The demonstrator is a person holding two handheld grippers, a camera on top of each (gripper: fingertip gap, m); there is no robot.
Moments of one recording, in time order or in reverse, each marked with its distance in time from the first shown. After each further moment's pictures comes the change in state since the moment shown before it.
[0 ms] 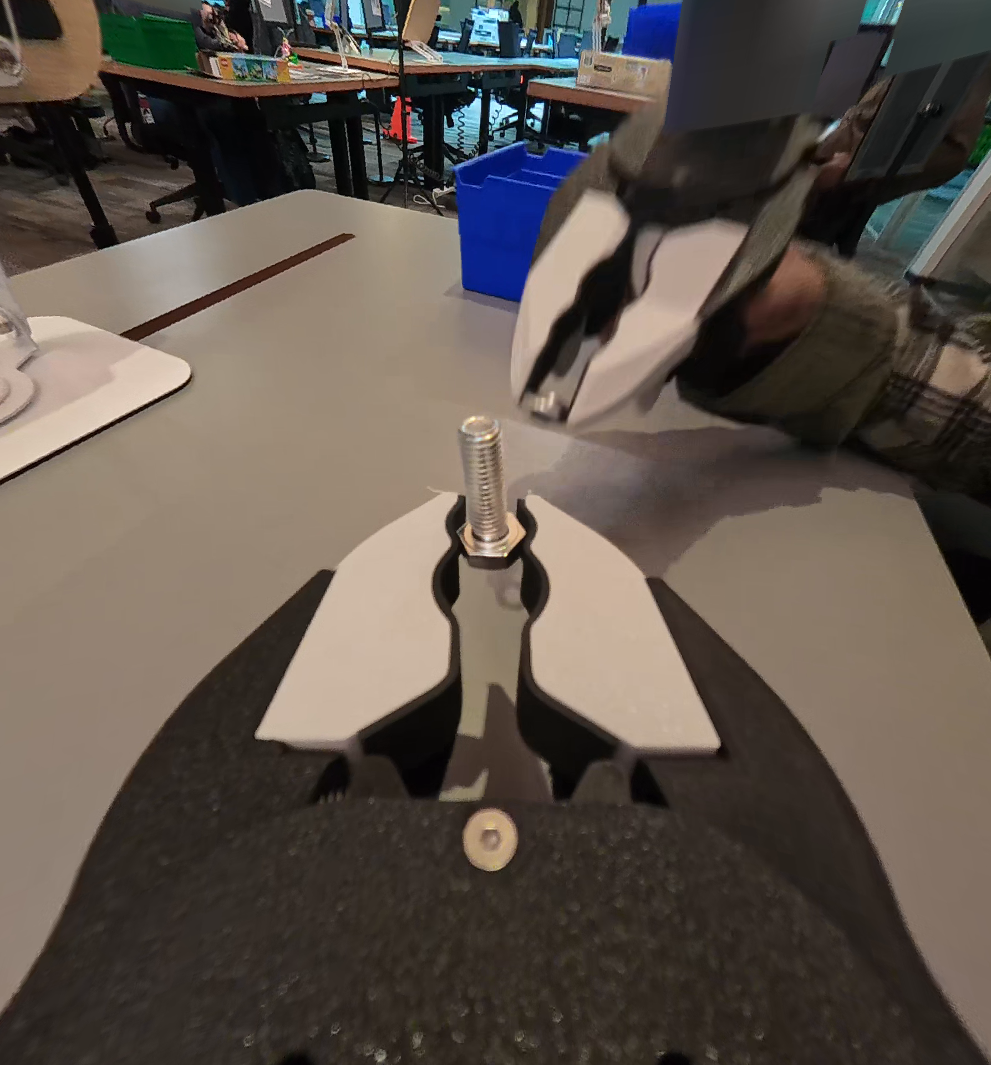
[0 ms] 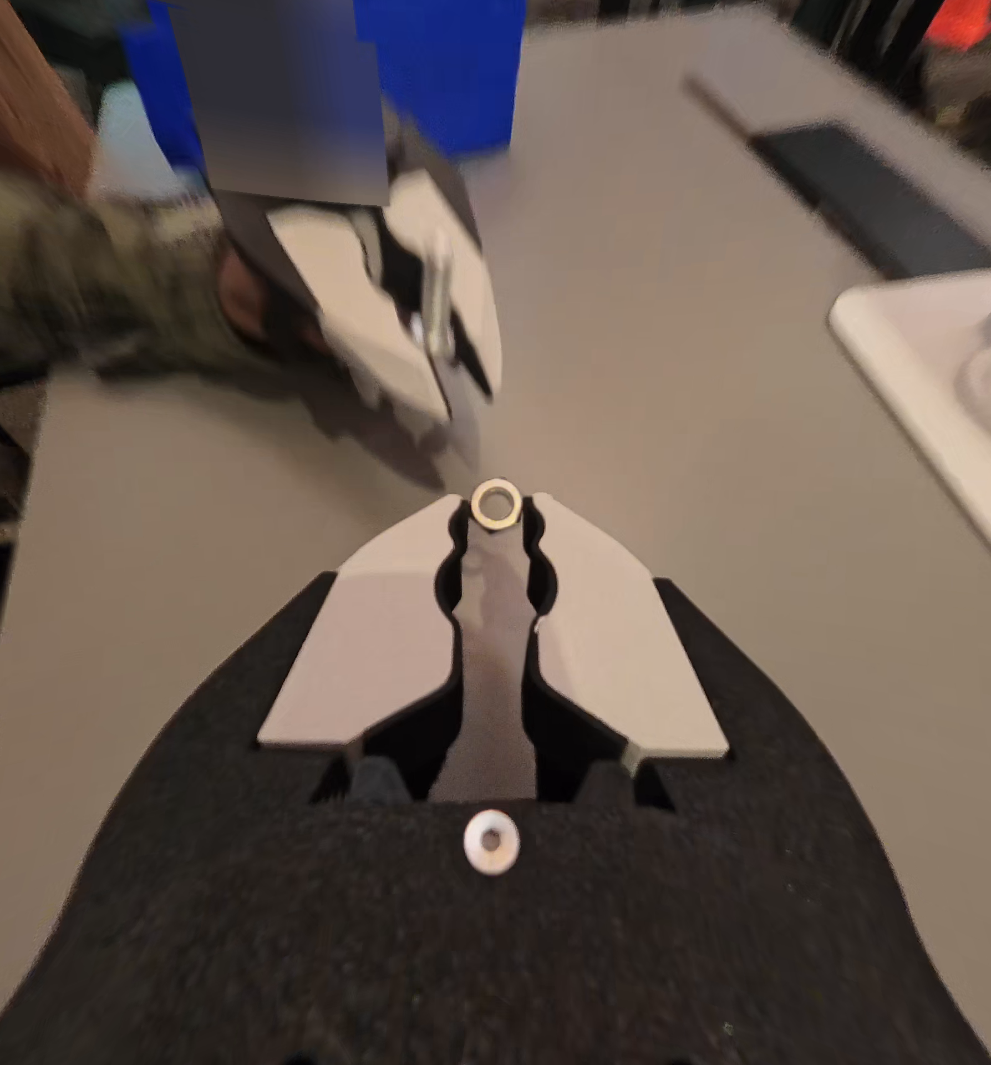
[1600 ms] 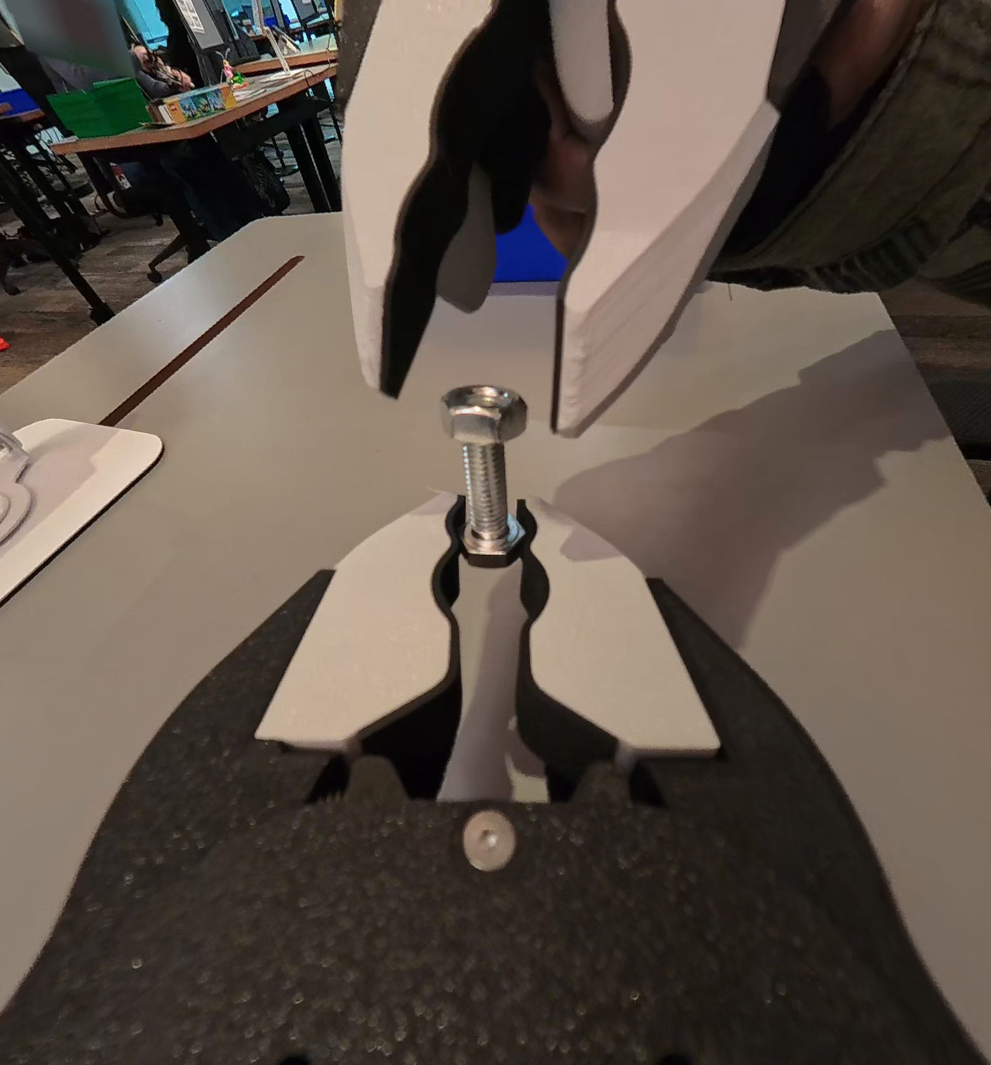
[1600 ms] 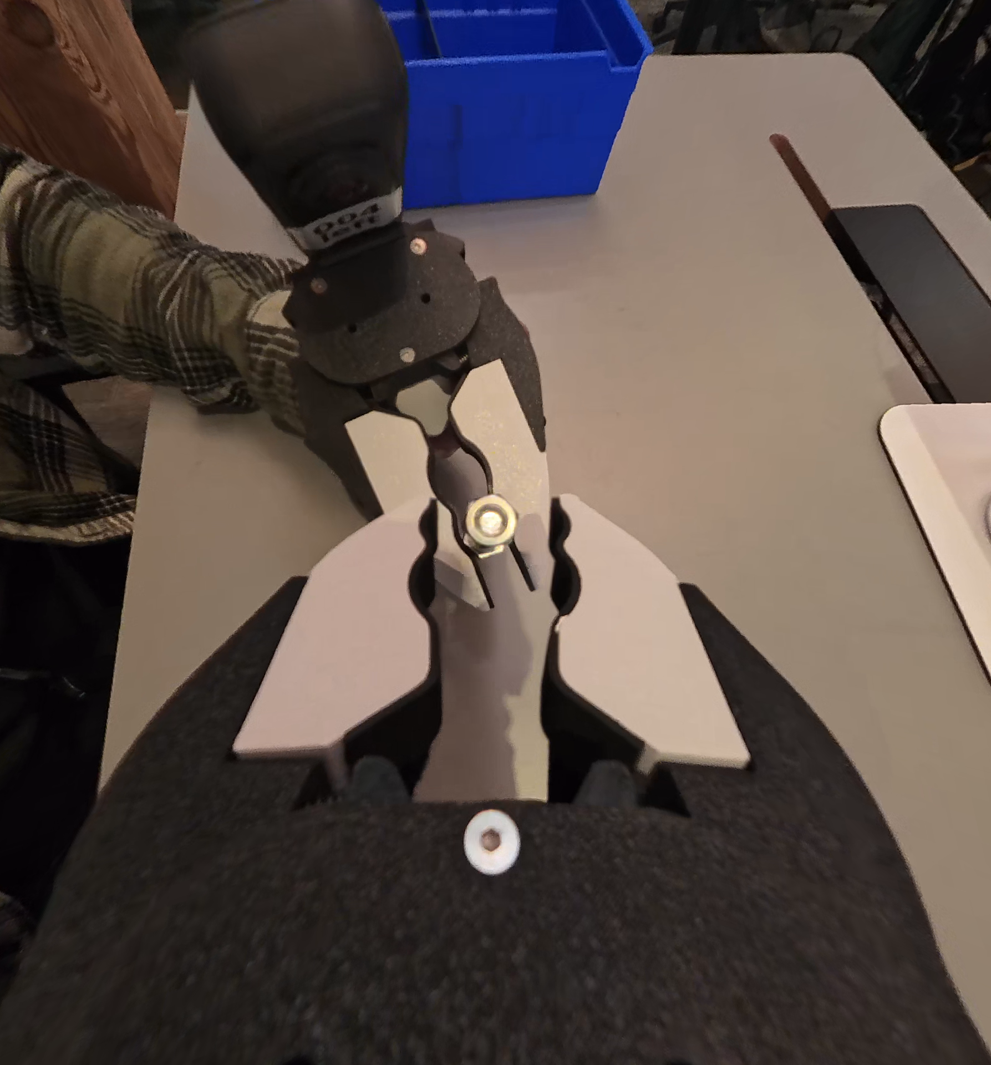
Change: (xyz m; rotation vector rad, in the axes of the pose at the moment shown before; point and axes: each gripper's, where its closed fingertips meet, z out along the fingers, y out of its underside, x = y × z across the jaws) left arm 0.038 0.000 0.013 -0.065 0.016 0.244; right arm -0.044 -0.055 0.007 -0.079 -0.062 -0.107
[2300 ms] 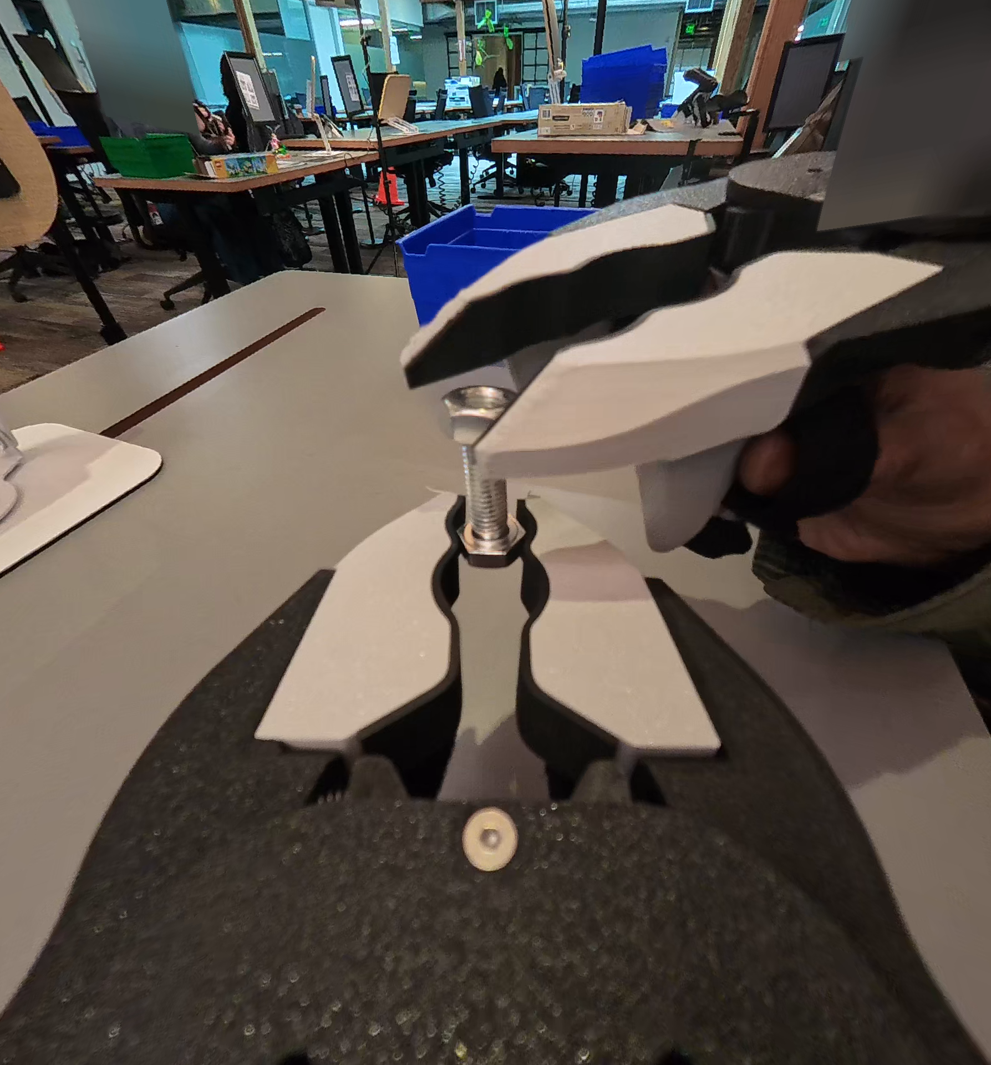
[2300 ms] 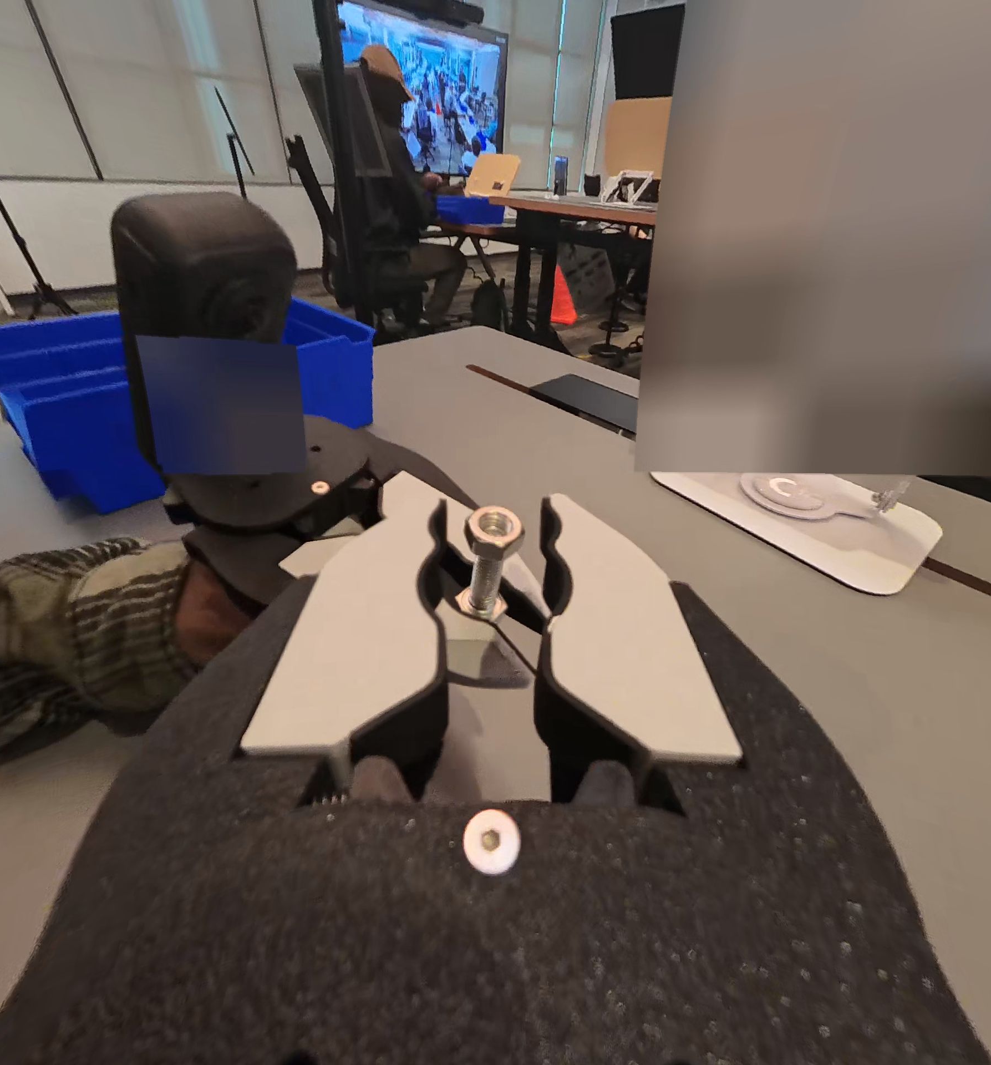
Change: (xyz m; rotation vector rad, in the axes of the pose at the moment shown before) left arm -0.001 -0.020 -0.005 0.130 -0.014 -0.124; right arm 0.009 -0.021 -0.002 0.455 0.565 0.215
